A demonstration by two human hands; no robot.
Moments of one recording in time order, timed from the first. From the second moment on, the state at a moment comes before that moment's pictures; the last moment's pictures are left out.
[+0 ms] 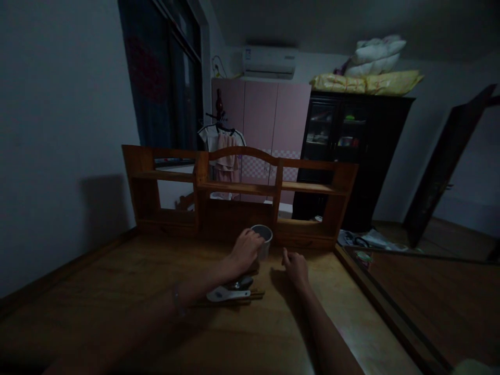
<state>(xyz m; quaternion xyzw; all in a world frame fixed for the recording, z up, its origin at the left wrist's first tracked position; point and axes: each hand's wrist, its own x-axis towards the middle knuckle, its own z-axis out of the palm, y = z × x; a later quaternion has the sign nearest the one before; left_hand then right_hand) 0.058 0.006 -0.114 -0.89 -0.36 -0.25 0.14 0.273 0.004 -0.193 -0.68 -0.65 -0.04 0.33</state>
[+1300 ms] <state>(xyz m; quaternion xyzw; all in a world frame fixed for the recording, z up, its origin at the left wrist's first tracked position) -0.031 0.026 -0.179 -0.87 -0.44 -0.09 -0.22 0.271 0.012 -0.203 -0.66 -0.67 -0.05 0.33</state>
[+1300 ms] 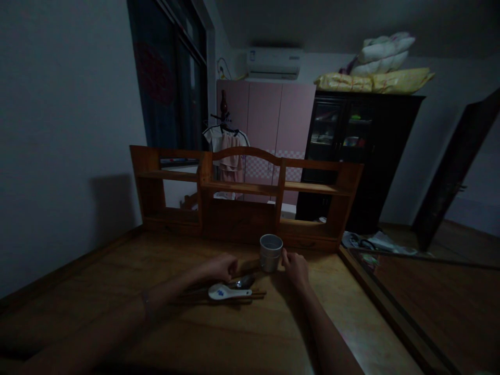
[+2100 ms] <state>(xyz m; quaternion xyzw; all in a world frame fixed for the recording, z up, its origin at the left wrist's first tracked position) -0.049 0.032 -0.140 -0.87 -0.42 -0.13 -0.25 0.269 0.012 -0.202 -0.66 -0.68 -0.05 0.31</state>
